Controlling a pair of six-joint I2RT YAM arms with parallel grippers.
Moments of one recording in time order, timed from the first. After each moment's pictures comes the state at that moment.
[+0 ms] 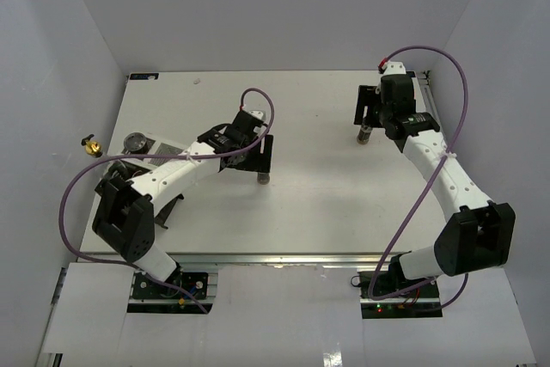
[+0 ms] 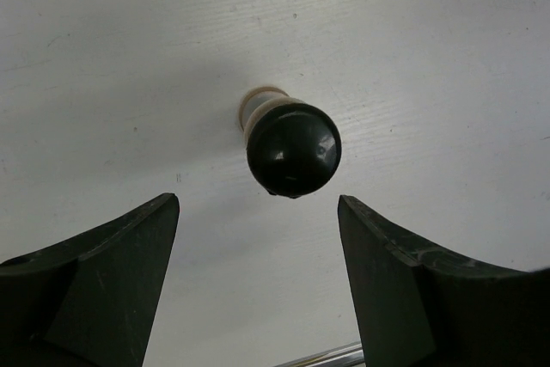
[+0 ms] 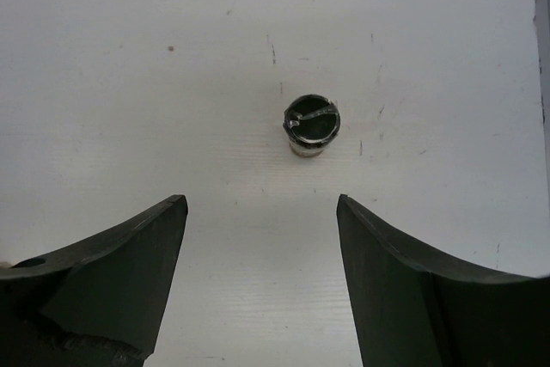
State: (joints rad) left arm -0.65 1.54 1.20 -0.60 -0.13 -0.41; right arm 0.27 1.41 1.28 -0.45 0.18 0.16
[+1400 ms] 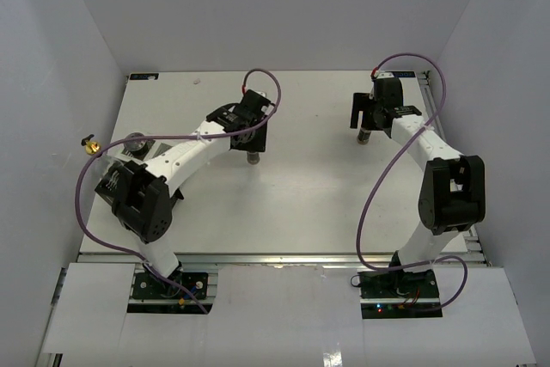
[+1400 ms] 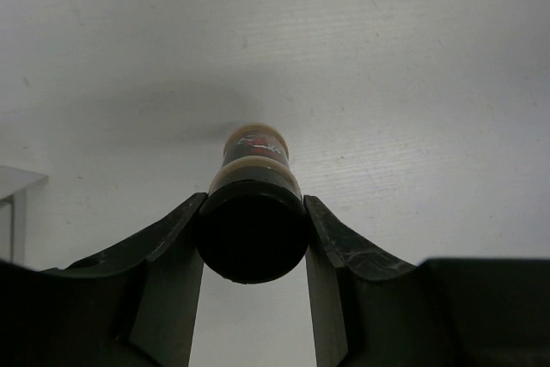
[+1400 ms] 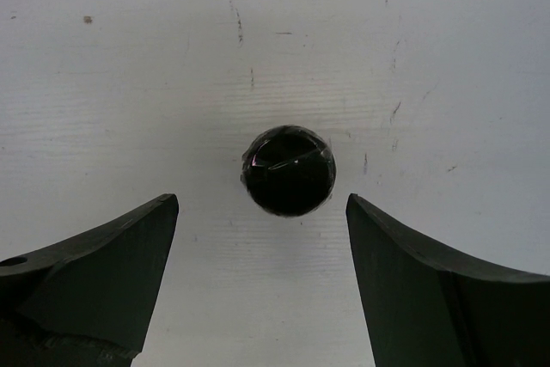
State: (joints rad) left arm -0.63 1.74 1.48 -0.72 -0.27 -0.39; right arm 0.17 1.70 1.28 -0.34 0.09 0.14
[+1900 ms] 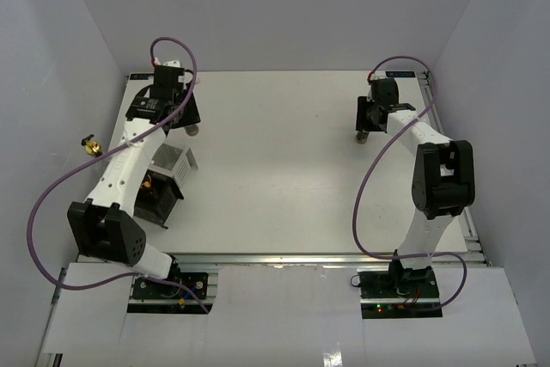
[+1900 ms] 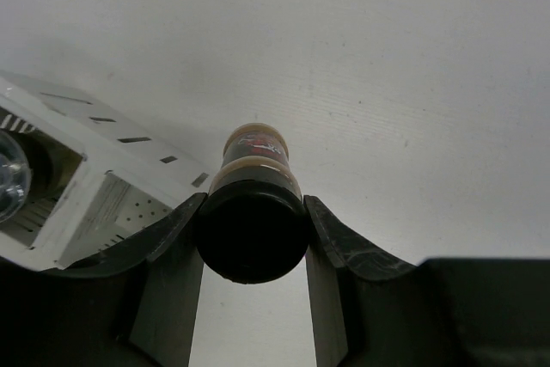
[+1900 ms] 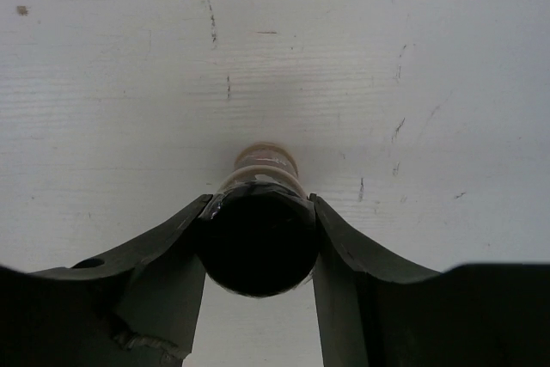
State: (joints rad) left arm -0.22 1.51 1.50 -0.78 -0.25 -0.32; right arm 0.15 1.85 1.35 -0.33 0.08 0.10
